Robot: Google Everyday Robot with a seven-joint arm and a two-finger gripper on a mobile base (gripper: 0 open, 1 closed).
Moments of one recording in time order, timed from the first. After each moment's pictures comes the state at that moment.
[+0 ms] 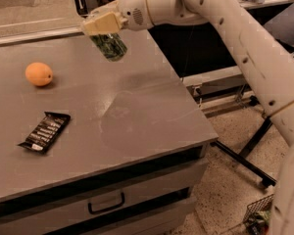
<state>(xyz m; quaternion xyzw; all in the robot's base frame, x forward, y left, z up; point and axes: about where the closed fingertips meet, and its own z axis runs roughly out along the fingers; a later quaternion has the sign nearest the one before) 0.665 0.121 1.009 -0.52 0.60 0.37 0.48</state>
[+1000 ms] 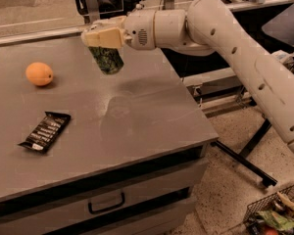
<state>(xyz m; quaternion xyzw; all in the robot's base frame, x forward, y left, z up) 0.638 0.112 0.992 -0.46 0.58 0.44 0.51</state>
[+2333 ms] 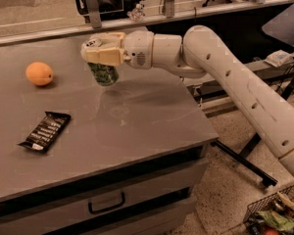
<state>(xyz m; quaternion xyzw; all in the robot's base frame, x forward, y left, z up) 0.628 0.119 0.959 -0.46 0.53 0.46 0.54</state>
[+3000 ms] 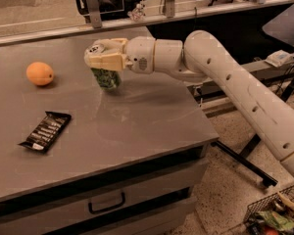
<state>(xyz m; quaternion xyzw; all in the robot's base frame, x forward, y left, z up) 0.629 0.115 0.942 -0.45 0.54 0.46 0.54</state>
